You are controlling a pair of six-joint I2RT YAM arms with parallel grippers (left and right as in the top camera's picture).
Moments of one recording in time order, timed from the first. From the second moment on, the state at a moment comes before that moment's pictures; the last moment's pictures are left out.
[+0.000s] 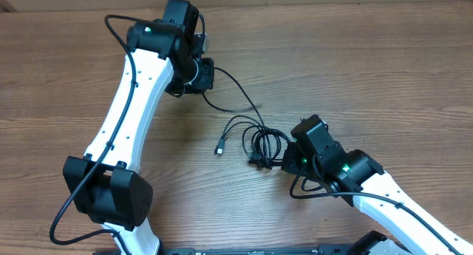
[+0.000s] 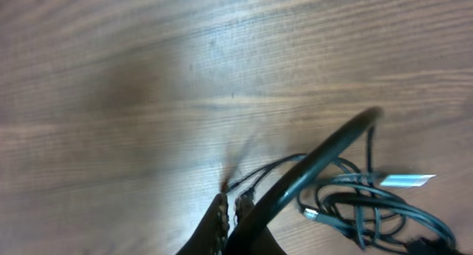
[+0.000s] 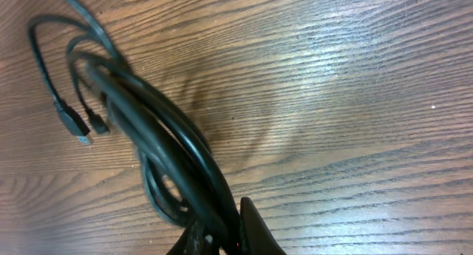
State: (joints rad) left arm -0.27 1.89 1.88 -1.32 0.17 -0.23; right arm 0.61 1.20 0.79 -0.68 -0.03 0.86
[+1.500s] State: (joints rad) left arm -0.33 1.45 1.63 -1.39 0.06 -0.39; right arm 0.43 1.12 0.78 -0.38 -0.62 0.85
